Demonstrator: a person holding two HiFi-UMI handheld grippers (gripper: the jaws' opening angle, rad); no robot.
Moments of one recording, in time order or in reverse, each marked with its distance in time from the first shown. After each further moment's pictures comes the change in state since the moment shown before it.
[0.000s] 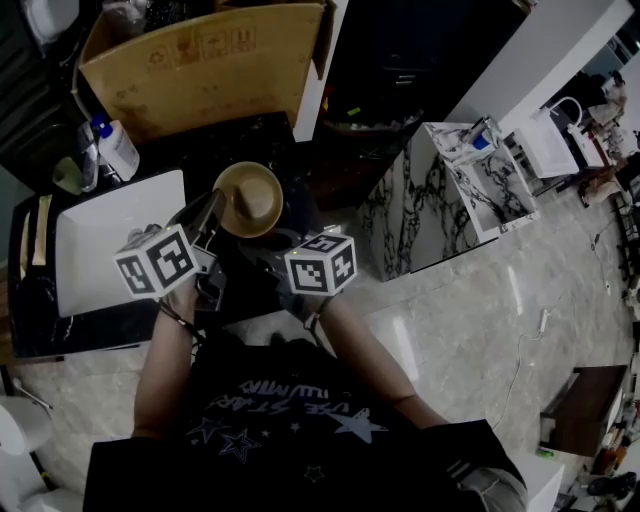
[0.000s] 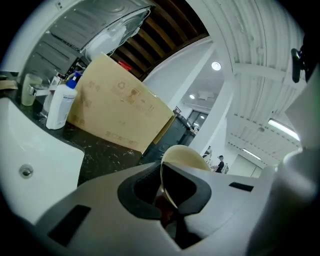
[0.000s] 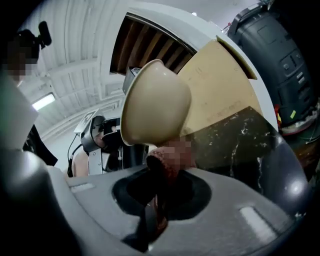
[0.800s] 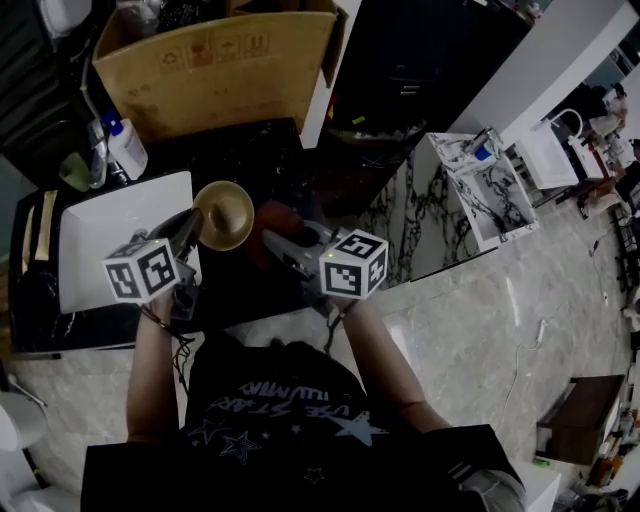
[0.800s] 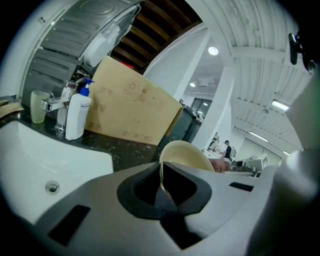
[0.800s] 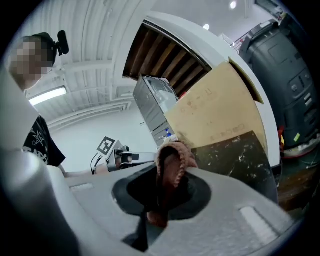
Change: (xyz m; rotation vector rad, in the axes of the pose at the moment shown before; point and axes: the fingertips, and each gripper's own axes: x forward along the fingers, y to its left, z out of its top) left arm -0.036 0.059 -0.015 0.113 0.091 0.071; right arm -0.034 0.009 0.037 -0.136 -0.093 0.024
